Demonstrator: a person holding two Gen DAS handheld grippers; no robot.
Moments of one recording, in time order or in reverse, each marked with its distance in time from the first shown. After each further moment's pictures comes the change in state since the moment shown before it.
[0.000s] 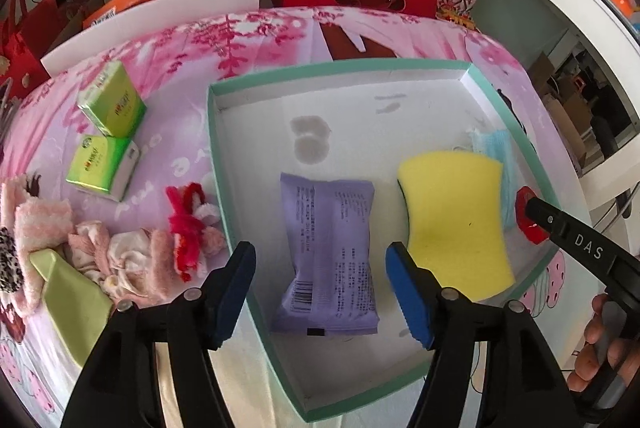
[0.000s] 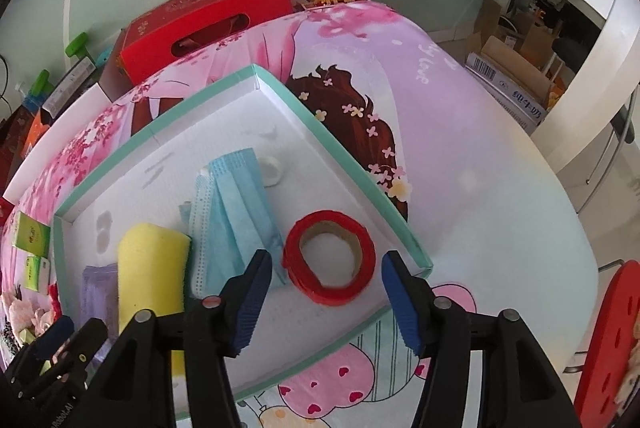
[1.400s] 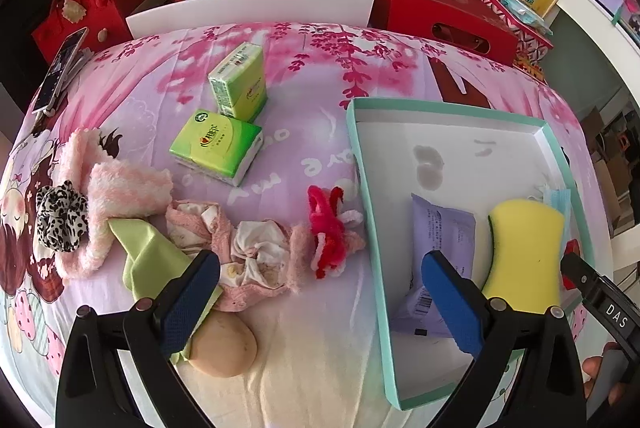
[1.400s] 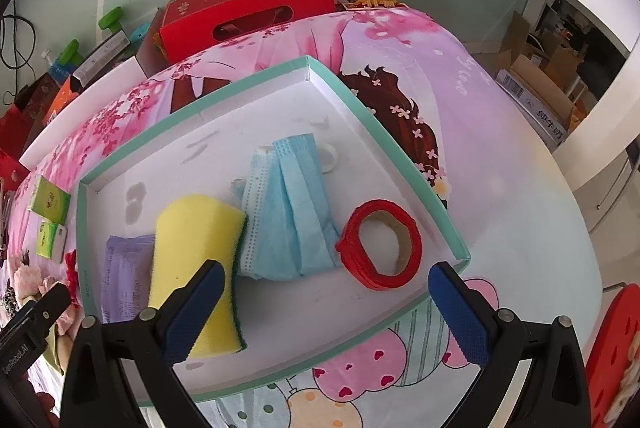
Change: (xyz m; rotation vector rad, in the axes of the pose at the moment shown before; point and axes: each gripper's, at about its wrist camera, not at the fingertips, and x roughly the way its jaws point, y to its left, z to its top) left arm -0.023 0.069 -0.005 -0.202 -0.044 0.144; right arm -0.010 0.029 -0.009 -0.103 0.004 0.049
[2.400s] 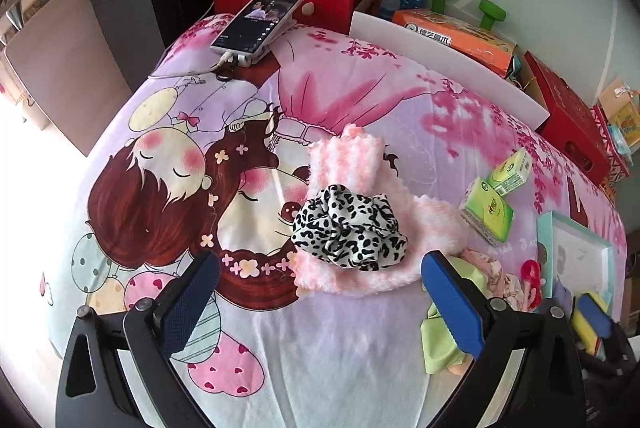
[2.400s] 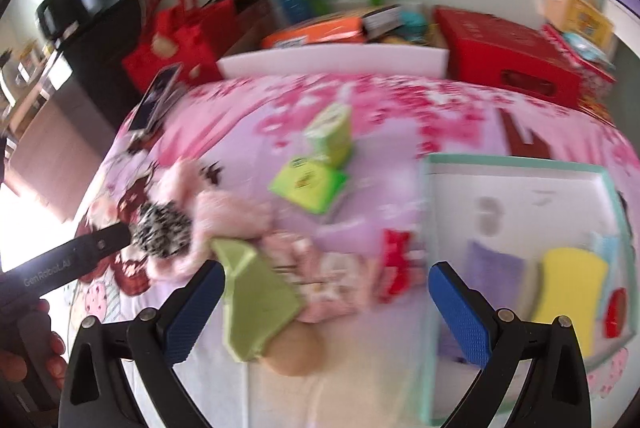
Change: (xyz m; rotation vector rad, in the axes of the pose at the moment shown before) left arm -0.075 0.214 0.002 -0.362 -0.057 0.175; right arm -0.054 0.257 -0.061 -0.489 -0.059 0.402
